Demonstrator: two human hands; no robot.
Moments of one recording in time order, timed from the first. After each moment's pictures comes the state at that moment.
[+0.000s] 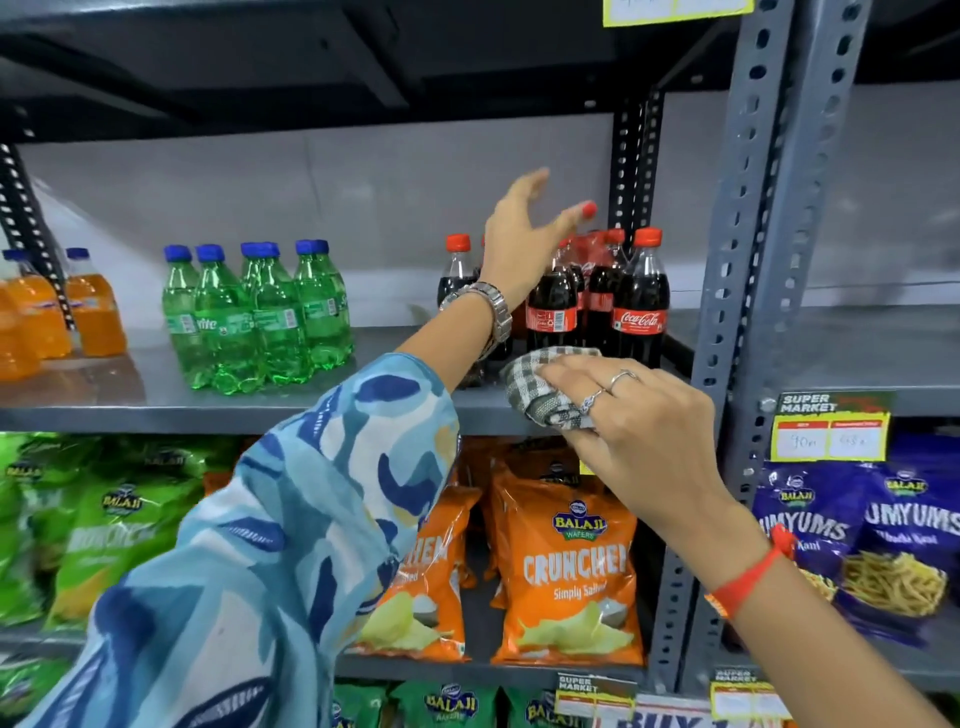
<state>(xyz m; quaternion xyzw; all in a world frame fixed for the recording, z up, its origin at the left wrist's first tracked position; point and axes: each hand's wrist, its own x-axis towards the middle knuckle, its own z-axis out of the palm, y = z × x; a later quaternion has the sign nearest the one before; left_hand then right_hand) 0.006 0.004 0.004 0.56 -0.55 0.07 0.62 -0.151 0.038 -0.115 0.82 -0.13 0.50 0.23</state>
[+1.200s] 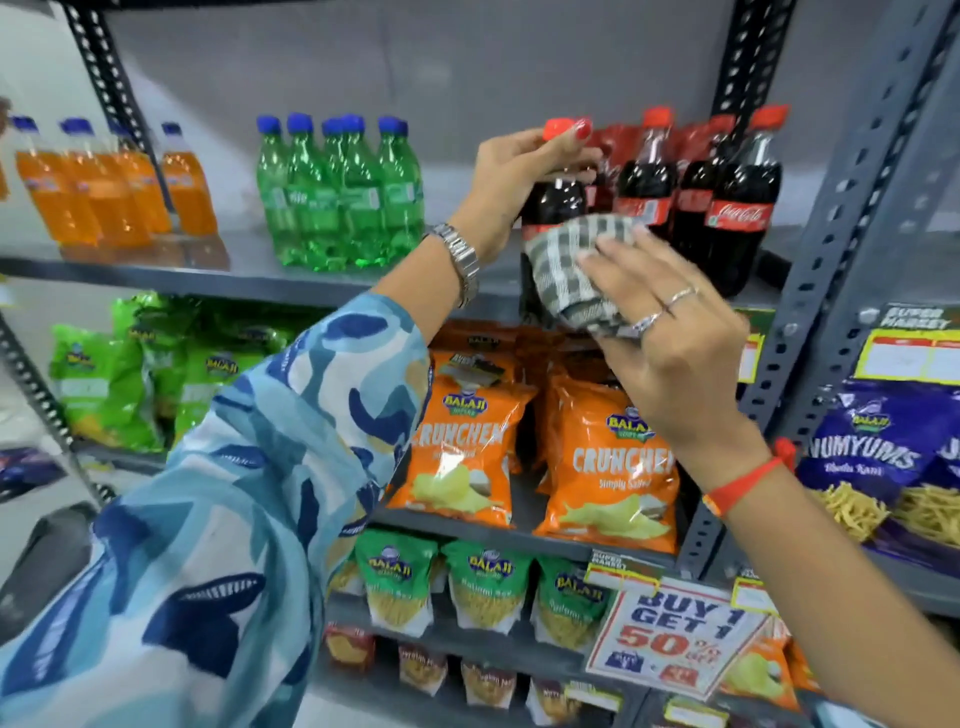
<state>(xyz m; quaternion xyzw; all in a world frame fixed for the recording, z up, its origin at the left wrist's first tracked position) 0.053 0.089 -0.049 0.45 -0.49 -0.20 0.72 -0.125 0.073 -0.144 0.77 -0.03 0.61 0.16</state>
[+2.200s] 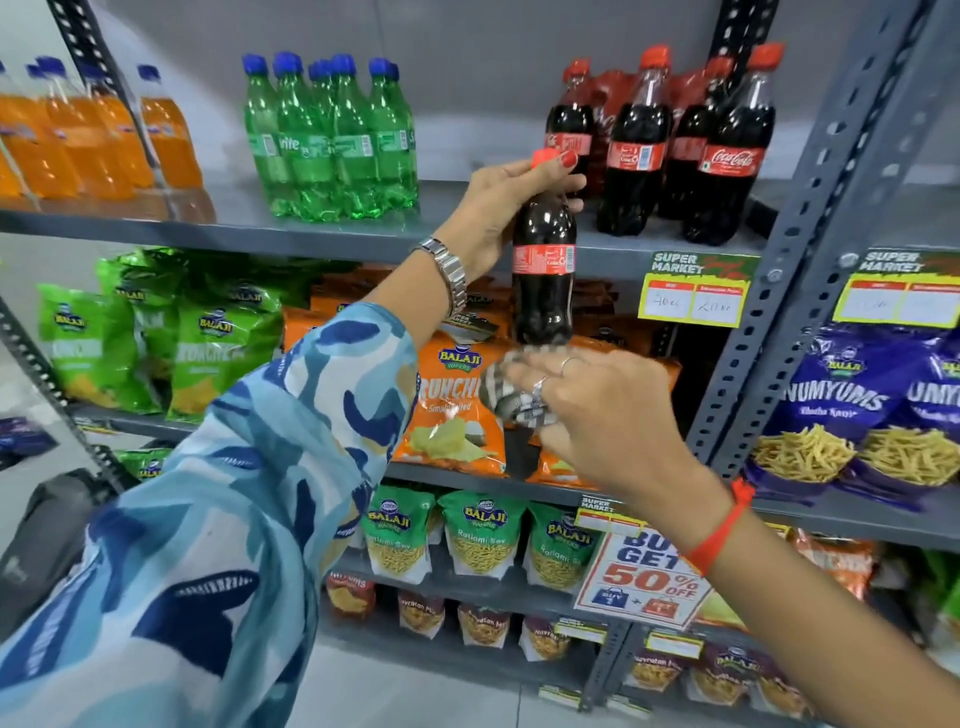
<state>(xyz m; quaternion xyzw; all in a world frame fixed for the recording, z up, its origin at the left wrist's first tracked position) 0.044 0.111 -0.096 0.47 -0.45 -0.31 0.69 -0.143 0.136 -0.190 0.91 -0.08 0.37 0.17</state>
